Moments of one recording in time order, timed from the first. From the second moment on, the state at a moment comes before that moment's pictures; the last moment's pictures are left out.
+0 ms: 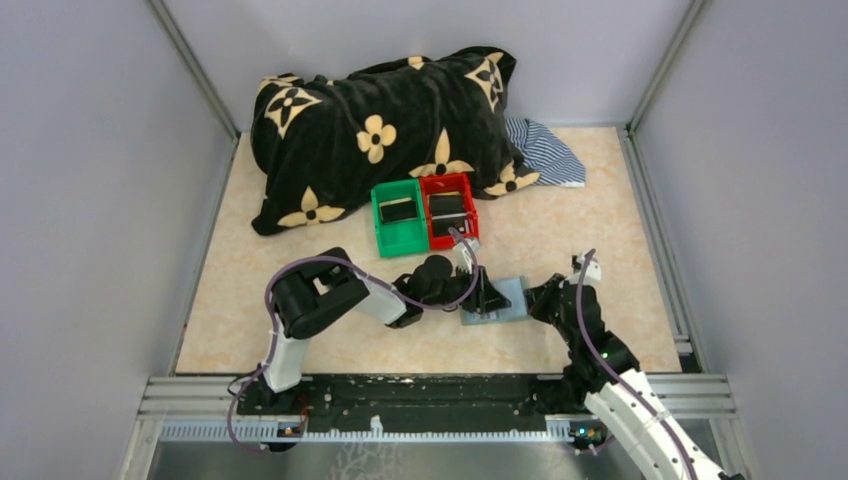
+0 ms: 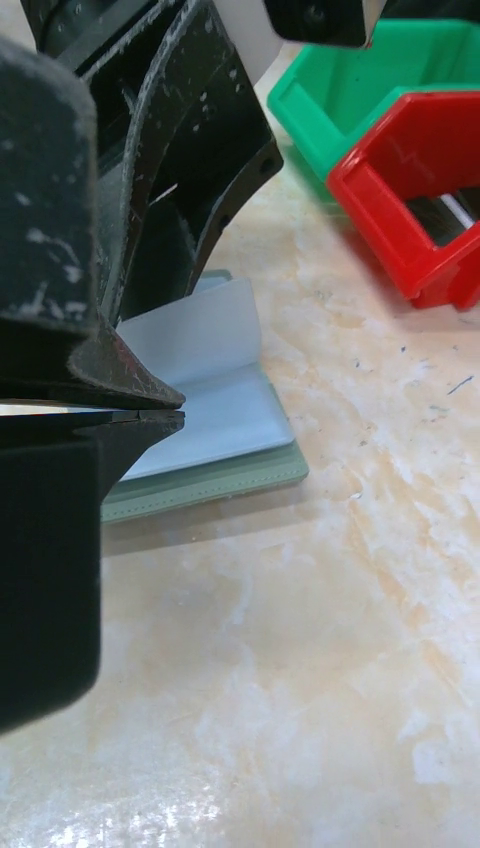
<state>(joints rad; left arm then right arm) -1.04 2.04 0.84 0.95 0.26 -0.83 0.43 0.31 0.16 -0.33 0.17 0.72</state>
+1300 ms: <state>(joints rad) -1.01 1.85 0.52 1.12 0.18 -0.78 0.43 0.73 0.09 0.06 -0.10 0.72</state>
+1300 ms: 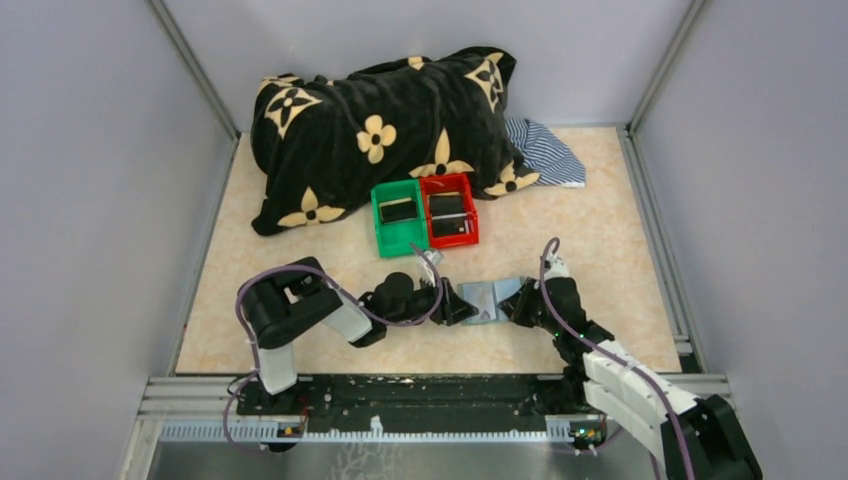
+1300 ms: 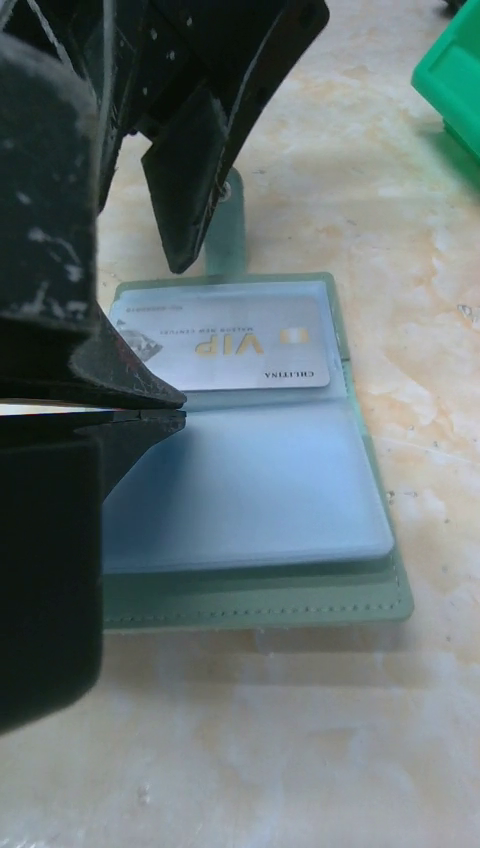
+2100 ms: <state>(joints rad) -1.00 1.97 0.48 1.28 0.18 -0.89 0.34 0.86 0.05 0.33 -0.28 0.73</state>
